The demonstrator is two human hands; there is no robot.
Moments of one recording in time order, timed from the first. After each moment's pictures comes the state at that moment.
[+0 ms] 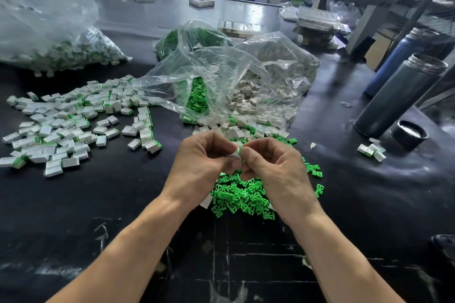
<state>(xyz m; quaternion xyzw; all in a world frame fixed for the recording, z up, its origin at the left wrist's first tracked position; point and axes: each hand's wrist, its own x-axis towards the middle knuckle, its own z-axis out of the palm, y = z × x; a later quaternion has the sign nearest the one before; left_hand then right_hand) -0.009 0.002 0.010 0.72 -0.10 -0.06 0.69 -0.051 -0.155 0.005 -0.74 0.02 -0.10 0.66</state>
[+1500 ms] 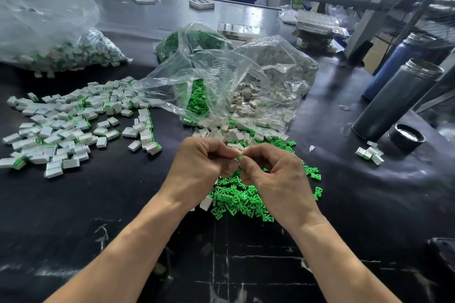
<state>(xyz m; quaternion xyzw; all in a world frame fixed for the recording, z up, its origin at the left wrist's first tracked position) -0.008 0.004 0.015 0.73 -0.13 -0.06 0.67 -0.055 -0.156 0.000 -0.83 -0.01 -0.14 0.55</state>
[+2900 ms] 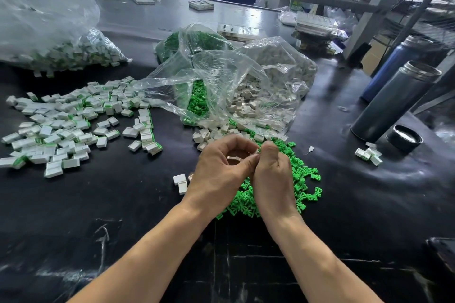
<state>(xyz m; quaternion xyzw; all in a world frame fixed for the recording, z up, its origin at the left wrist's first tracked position) -0.021 -0.022 0.008 0.69 -0.16 -0.05 0.71 -0.037 -0.130 -0.005 -0.75 0.13 -0.20 0.62</state>
